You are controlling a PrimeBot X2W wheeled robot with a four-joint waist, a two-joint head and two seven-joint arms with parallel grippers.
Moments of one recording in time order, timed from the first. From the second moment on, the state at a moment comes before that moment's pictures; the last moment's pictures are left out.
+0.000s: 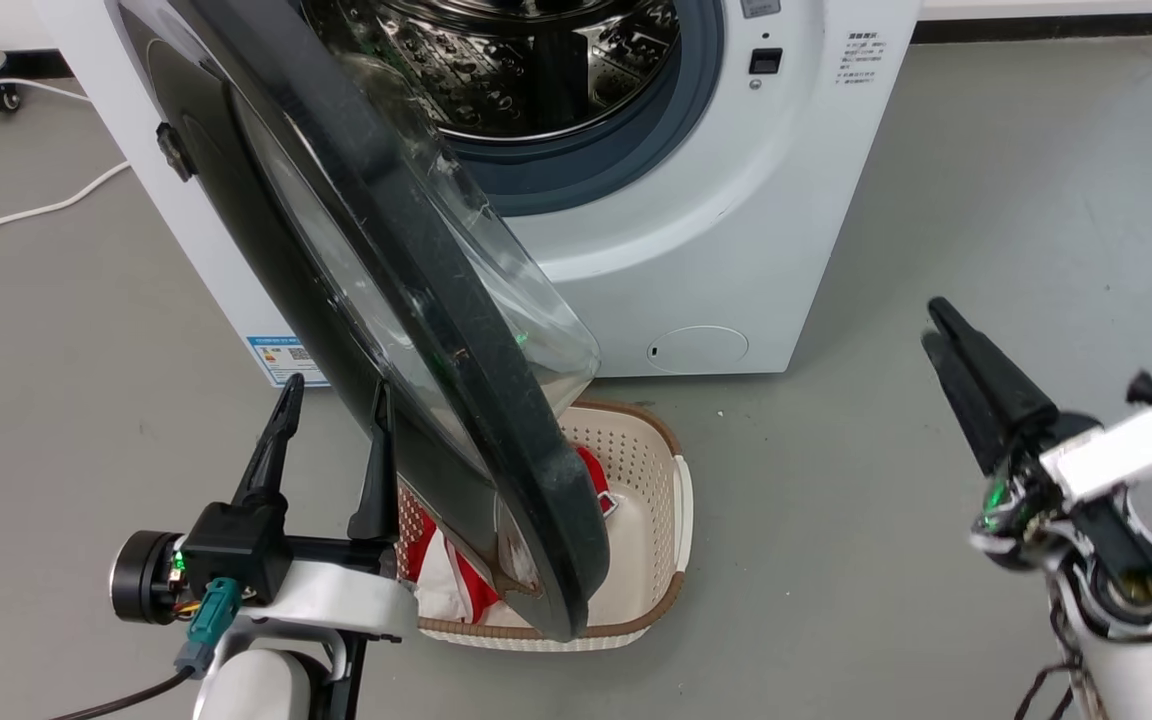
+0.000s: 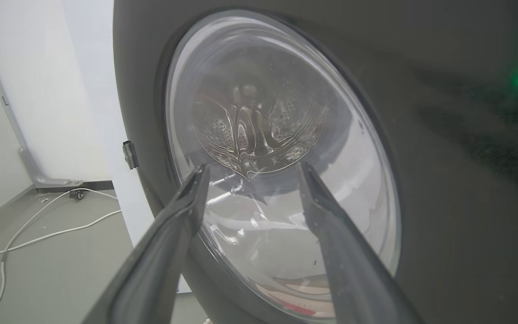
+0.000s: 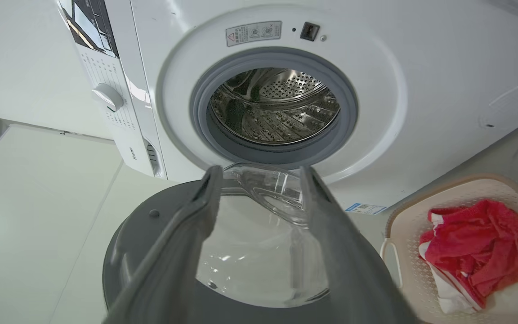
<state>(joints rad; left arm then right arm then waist) -0.13 0.05 -0.05 0.07 -0.06 -0.06 -0.26 -0.35 -0.17 0.04 0.26 1.54 0.13 0.31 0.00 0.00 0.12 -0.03</state>
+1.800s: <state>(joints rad) -0.02 0.05 -0.05 0.08 -0.03 -0.05 -0.26 0.08 -0.05 -0.03 0.05 0.07 0.13 -0.22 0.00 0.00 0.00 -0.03</state>
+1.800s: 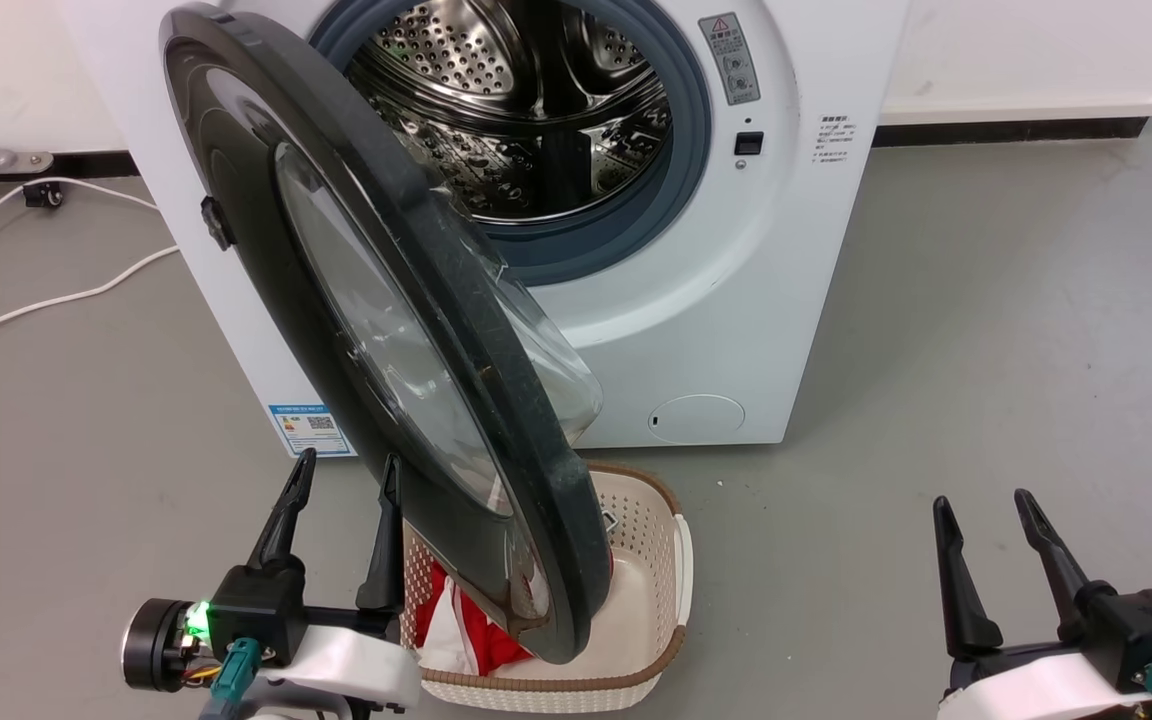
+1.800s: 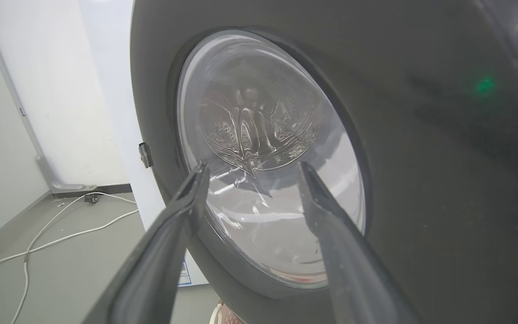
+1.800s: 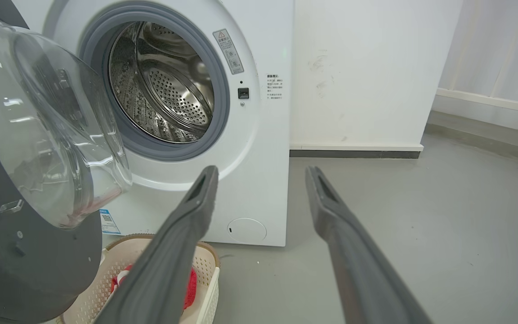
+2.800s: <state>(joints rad) -0.07 0.05 -0.05 -0.06 -0.05 -0.03 -0.26 0.06 -0.05 -0.01 0.08 0.09 0.13 -0.22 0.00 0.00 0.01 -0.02</state>
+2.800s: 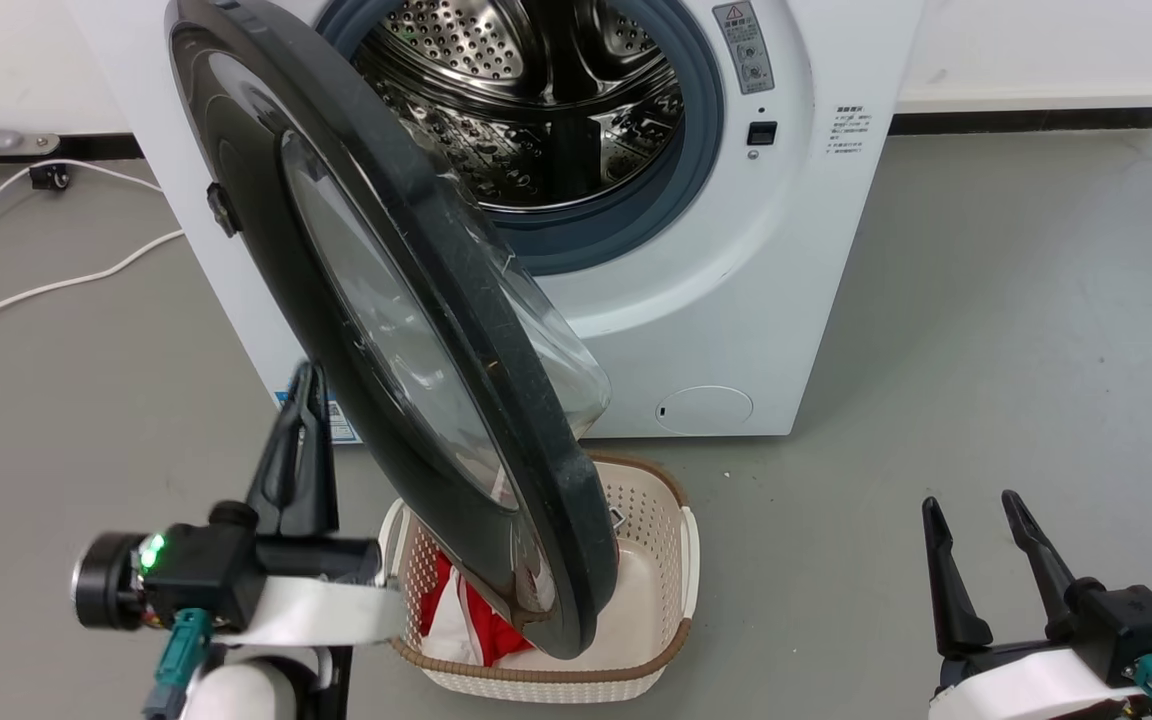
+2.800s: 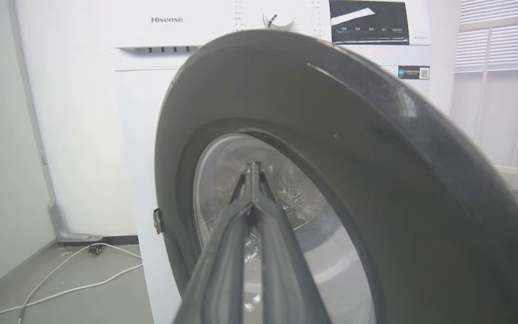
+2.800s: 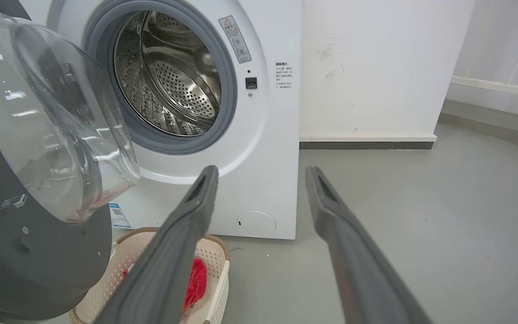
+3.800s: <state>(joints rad) -0.08 0.07 -0.43 -0.43 -0.08 -0.10 -0.02 0.06 -0.05 0.01 0.08 0.10 0.13 -0.22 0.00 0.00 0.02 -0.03</state>
